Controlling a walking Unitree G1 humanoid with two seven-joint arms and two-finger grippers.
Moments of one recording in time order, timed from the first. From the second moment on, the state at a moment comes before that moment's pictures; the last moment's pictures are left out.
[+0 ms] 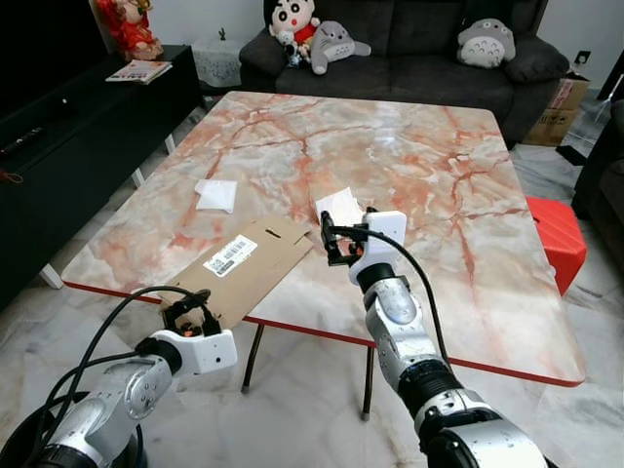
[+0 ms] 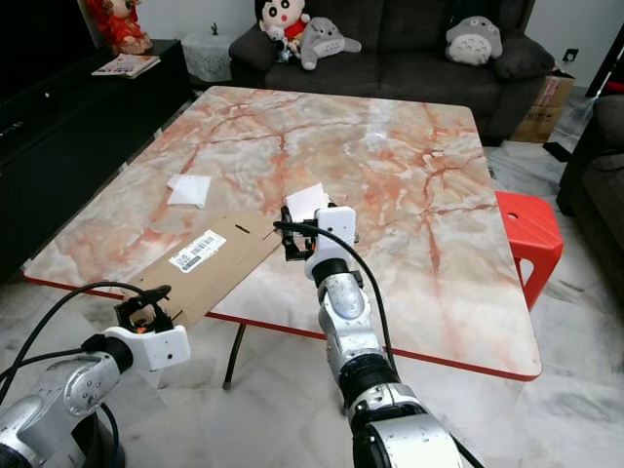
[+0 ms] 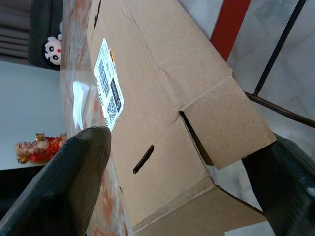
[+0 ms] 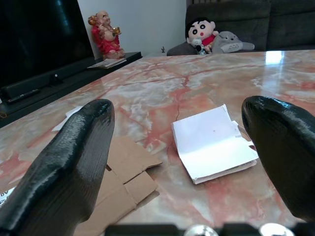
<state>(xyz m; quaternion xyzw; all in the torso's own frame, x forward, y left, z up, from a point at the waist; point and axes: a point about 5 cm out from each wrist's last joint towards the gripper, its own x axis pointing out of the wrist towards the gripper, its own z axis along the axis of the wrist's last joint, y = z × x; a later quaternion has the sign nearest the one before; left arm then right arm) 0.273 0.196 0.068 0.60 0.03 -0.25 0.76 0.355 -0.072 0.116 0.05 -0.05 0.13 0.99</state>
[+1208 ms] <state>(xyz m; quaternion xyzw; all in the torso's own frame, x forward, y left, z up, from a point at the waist) 0.273 0.192 0.064 0.60 0.03 -0.25 0.76 0.355 -0.072 0.116 0.06 -0.05 0.13 0.99</state>
